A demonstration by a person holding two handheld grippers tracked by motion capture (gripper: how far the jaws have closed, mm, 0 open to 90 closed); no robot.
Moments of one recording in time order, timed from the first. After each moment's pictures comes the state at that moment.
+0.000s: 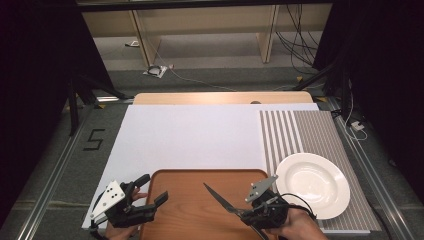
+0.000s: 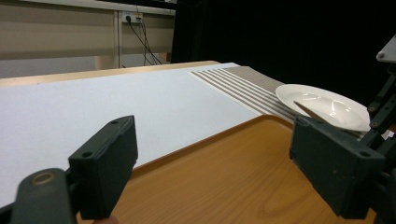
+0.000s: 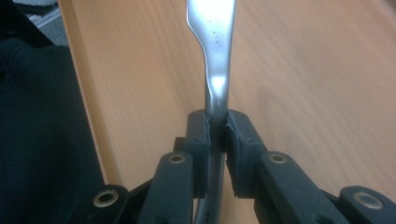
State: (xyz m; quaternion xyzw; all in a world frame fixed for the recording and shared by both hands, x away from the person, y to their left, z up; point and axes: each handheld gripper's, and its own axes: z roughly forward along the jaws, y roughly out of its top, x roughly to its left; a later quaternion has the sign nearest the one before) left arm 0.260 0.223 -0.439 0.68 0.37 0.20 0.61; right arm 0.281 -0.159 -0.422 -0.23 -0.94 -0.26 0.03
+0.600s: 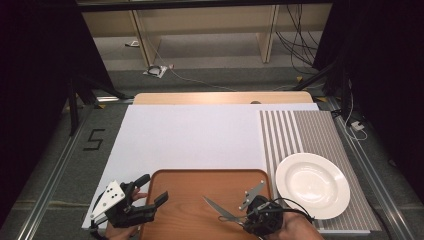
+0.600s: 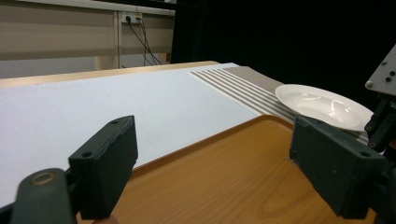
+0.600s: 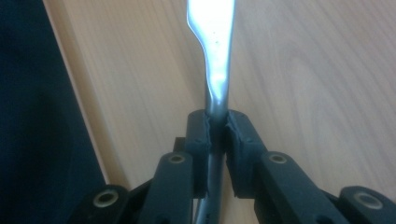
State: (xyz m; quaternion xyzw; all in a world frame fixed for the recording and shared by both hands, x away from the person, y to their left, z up) left arm 0.260 0.223 -0.439 0.68 0.37 0.20 0.61; right arm 0.277 -0.148 -0.438 -0.23 -0.96 -0.18 0.04
